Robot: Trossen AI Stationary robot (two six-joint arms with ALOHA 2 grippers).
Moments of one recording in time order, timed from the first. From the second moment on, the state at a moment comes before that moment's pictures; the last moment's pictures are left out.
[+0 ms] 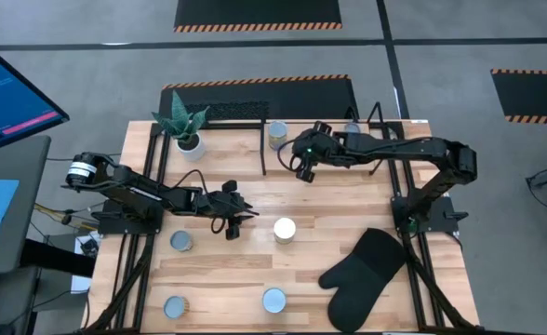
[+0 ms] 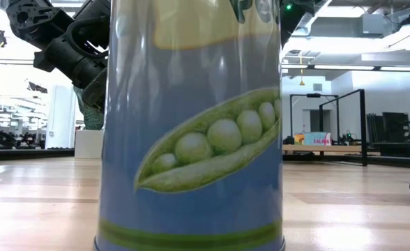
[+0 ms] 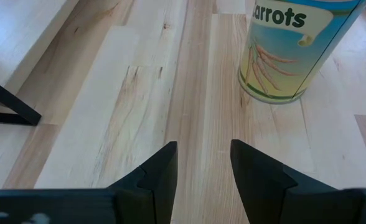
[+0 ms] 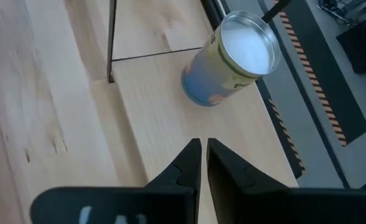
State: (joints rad) left arm -0.07 1.47 0.50 0.33 -0.18 -0.07; right arm -0.24 1.57 1.26 -0.56 0.40 -0.10
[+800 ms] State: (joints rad) left arm -0.07 1.47 0.50 0.33 -0.18 -0.07; right arm -0.24 1.57 1.26 -0.56 0.40 -0.13
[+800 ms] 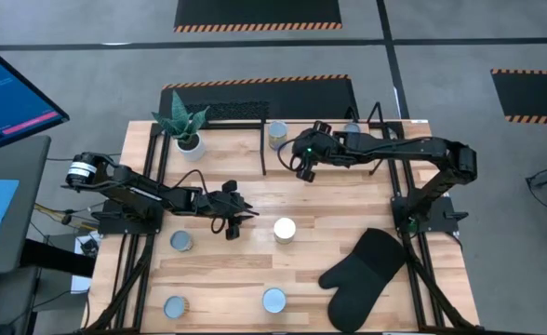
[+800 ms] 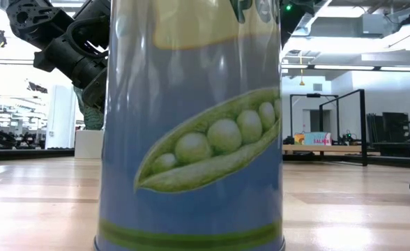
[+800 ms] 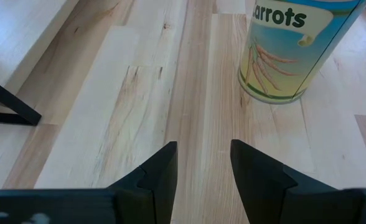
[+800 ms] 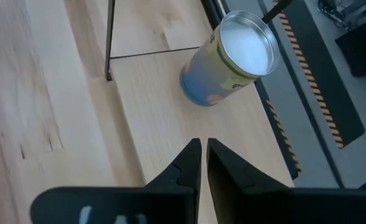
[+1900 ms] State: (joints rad) left arm -0.07 1.47 0.50 0.32 -0.18 -0.08; right arm -0.47 1.73 1.26 -0.23 -0.16 -0.34
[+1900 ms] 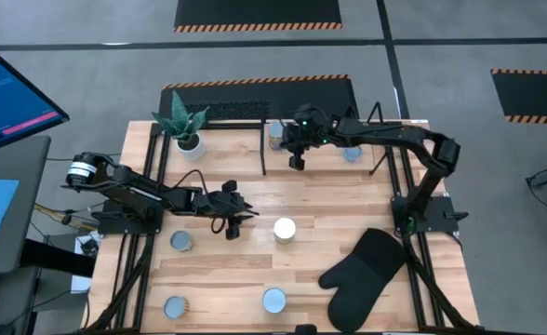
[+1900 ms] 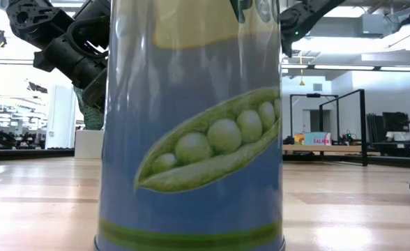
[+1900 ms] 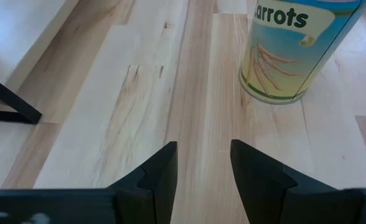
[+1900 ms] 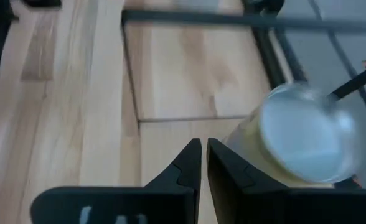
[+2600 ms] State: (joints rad) left arm -0.07 1.47 0.50 0.32 -0.20 -0.07; right arm -0.49 1.81 1.26 -0.12 -0.15 -0.38
